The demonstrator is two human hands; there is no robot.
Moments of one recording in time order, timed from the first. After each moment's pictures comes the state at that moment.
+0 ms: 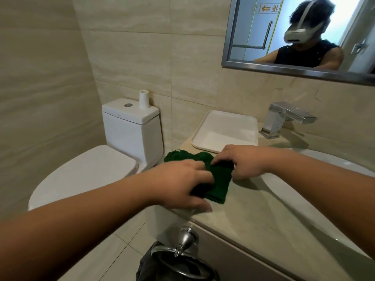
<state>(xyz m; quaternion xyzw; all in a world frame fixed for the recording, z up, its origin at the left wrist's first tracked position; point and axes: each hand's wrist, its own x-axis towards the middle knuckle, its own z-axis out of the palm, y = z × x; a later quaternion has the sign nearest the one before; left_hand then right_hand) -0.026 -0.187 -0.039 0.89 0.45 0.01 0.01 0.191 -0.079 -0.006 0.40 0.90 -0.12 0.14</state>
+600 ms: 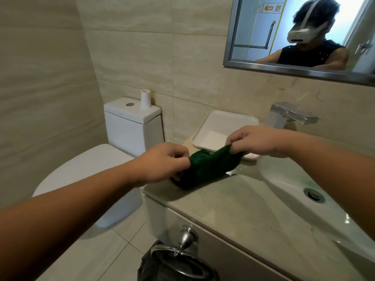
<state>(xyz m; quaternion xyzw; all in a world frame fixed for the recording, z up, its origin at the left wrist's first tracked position) -0.060 -0.181 -0.023 0.70 0.56 0.27 0.35 0.206 -0.062 0.021 0.42 0.84 -0.34 -0.05</state>
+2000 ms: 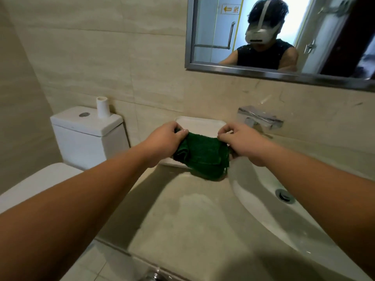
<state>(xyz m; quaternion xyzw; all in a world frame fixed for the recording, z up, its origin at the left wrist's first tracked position) 0.016 -0.028 -0.010 0.63 0.62 0.35 0.32 0.241 -0.012 0.006 0.60 0.66 -0.35 -0.29</state>
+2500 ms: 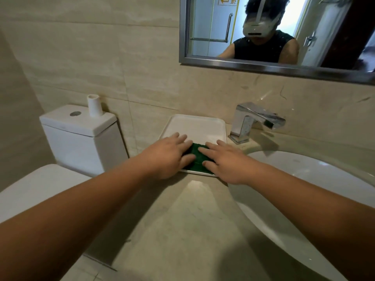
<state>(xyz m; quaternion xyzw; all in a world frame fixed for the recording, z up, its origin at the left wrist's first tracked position) 0.020 -0.006 -0.045 0.84 0.53 0.05 0.01 0.239 0.009 -0.056 0.51 0.86 -0.02 0.02</state>
